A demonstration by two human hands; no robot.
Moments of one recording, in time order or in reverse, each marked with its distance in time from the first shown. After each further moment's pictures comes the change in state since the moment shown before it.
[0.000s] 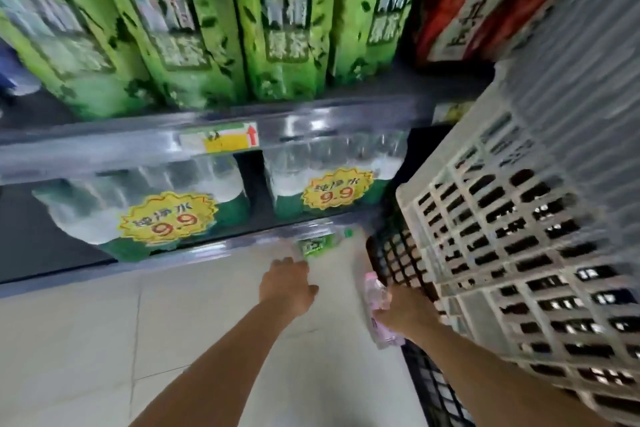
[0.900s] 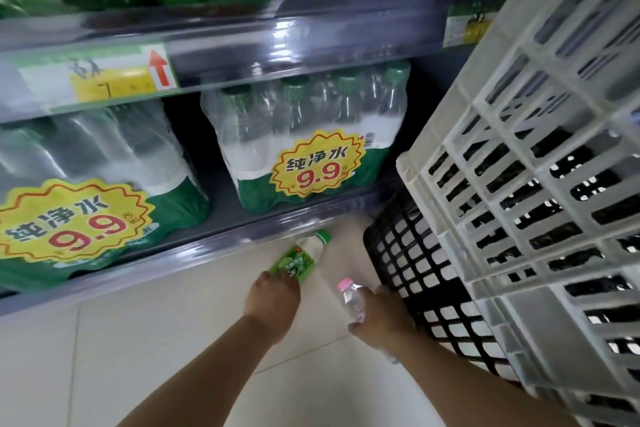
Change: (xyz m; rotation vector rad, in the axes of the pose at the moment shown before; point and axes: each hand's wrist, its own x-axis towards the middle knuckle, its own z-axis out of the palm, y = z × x) left_hand 0.091 -0.024 0.096 0.636 0.075 0.237; right_hand 0.109 -0.001 0.098 0.074 0.046 -0.055
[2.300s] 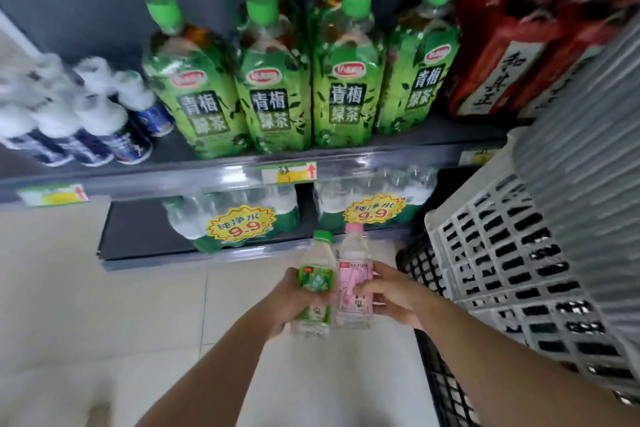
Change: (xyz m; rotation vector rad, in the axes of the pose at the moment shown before) left_hand -0.175 -0.075 -0.130 -1.893 -0.178 -0.365; right_hand -0.156 -0.092 -0.174 1.141 -0.521 -0.082
